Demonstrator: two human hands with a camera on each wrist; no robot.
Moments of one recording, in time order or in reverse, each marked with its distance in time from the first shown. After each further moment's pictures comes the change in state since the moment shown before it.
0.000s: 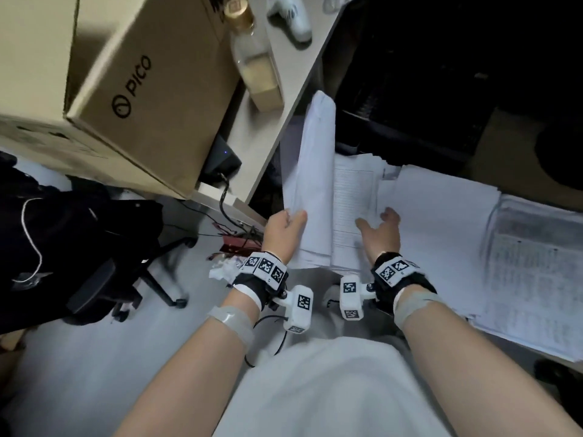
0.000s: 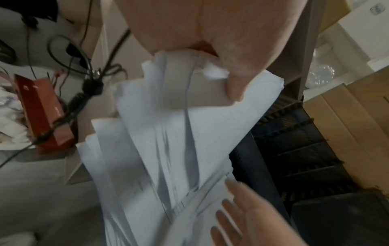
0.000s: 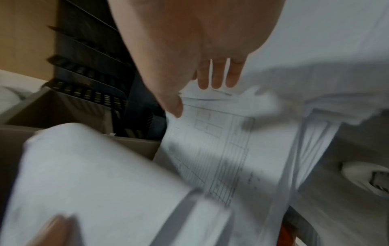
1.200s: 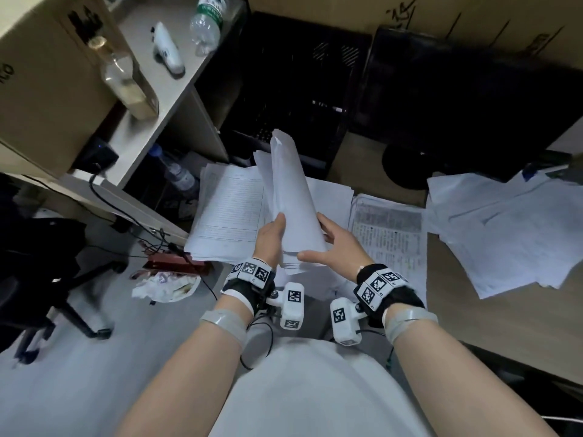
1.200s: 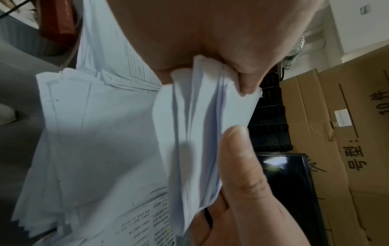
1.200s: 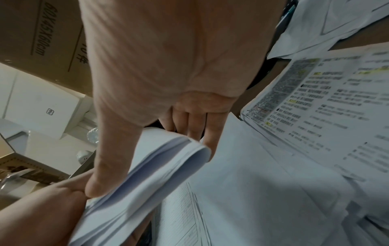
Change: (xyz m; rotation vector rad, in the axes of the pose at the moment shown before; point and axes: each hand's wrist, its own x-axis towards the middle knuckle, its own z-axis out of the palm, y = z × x) left_hand -0.141 0.091 0.195 -0.289 -0.125 -0.116; right_hand -0.055 0.038 -0.241 -0.173 -0.461 -0.373
